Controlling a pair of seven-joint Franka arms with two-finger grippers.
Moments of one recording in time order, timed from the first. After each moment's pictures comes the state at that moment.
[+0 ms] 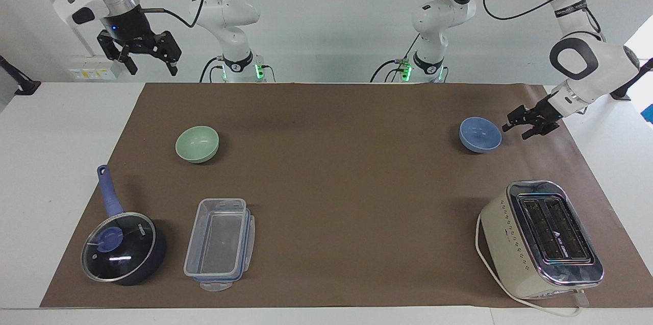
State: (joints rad) left arm 0.35 0.04 0.06 -2.20 -0.36 2.01 0.79; right arm 0.07 -0.08 -0.12 -1.55 -0.01 1.47 0.00
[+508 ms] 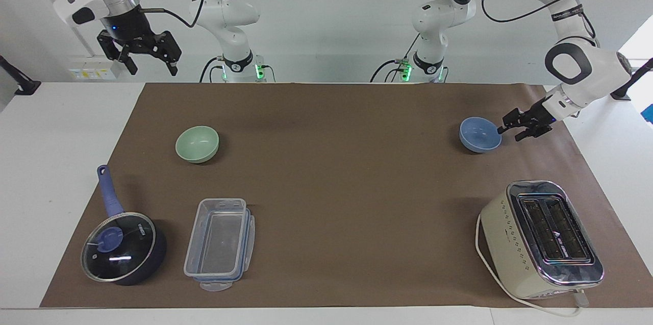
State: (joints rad) left arm 0.35 0.06 0.05 -2.25 -0.38 2.05 0.79; right arm 0.07 -0.08 -0.13 -1.55 -0.01 1.47 0.00
